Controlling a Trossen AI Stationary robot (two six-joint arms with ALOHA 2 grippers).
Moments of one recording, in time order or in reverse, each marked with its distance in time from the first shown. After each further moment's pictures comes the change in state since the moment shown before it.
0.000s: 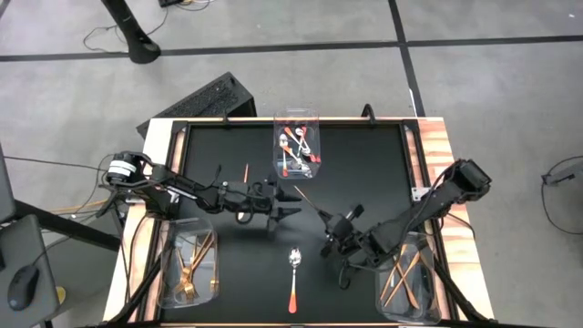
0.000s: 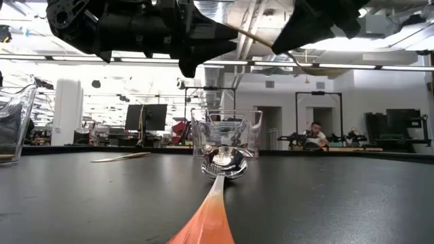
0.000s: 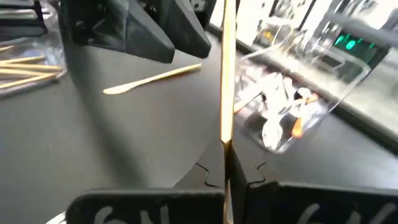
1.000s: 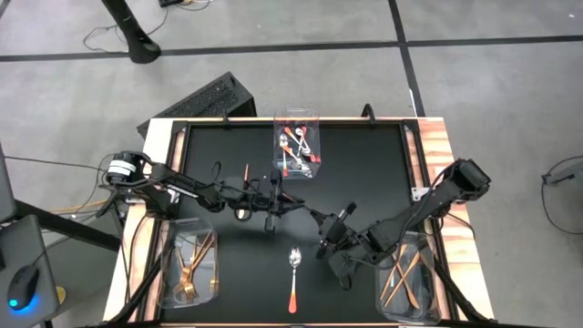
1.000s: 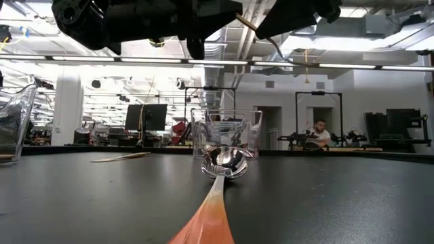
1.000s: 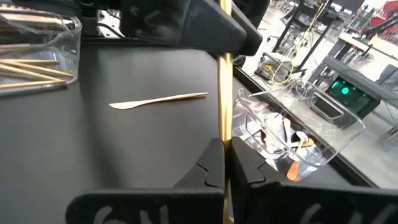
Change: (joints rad) left arm 0.017 0.000 0.042 0.101 0.073 0.024; right arm -0.023 0.000 0.000 0.223 0.027 -0.362
